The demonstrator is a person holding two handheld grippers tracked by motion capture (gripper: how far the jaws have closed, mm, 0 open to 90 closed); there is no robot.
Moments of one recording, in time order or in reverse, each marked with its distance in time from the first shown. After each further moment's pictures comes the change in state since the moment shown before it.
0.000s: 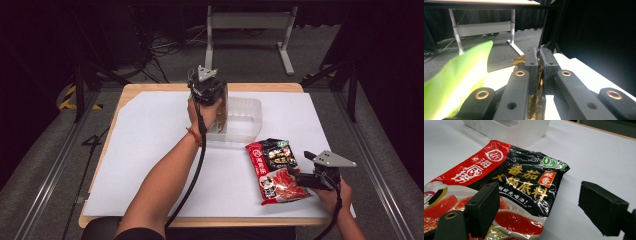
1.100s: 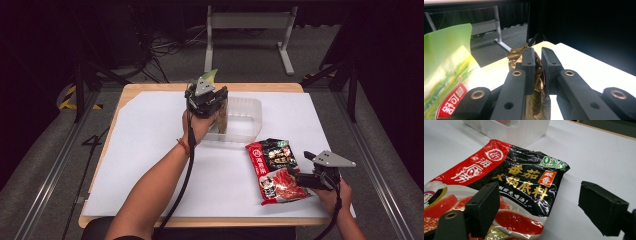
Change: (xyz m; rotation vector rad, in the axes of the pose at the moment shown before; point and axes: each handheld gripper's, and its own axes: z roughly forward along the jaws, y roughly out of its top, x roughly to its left) left arm -0.003 -0.021 -0.023 0.034 -0.114 0.127; right arm 0.001 0.000 0.000 0.006 -0.001 -0.003
